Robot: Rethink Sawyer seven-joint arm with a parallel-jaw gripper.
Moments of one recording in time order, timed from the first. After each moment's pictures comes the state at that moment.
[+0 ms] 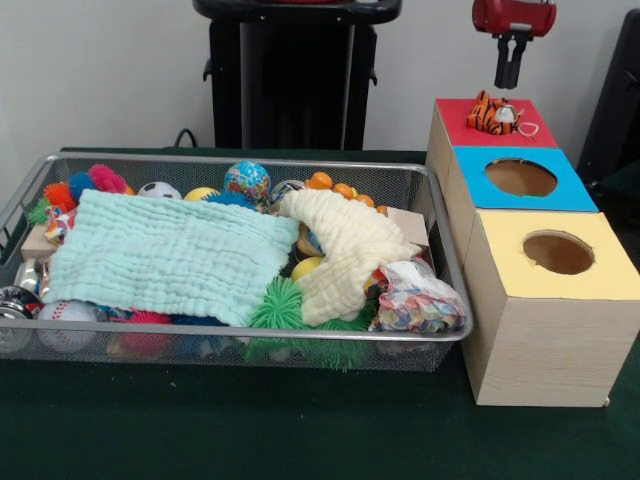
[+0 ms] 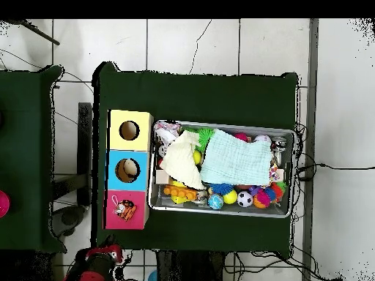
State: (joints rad) arm 0.56 -0.82 -0.25 2.30 0.07 -0.19 1.79
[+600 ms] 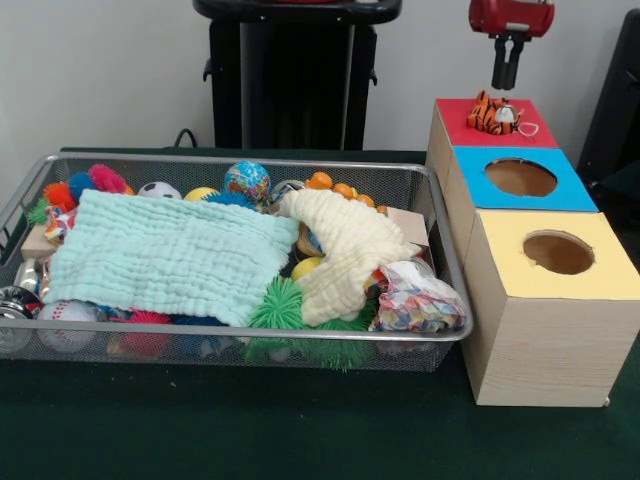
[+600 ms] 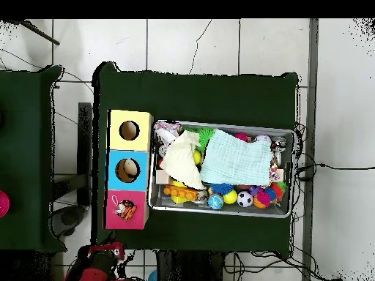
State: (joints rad) arm 0.53 -0.82 -0.25 2.29 0.07 -0.19 1.79
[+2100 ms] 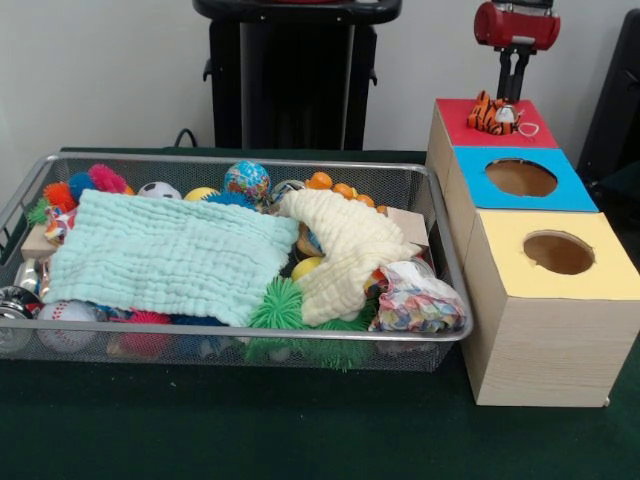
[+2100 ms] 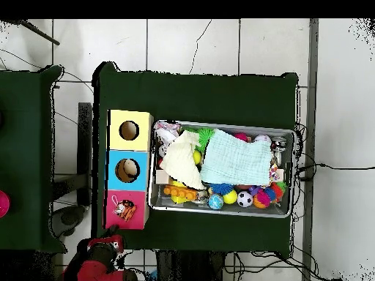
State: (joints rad) arm 0.53 -0.78 -0.25 2.24 0.07 -0.19 1.79
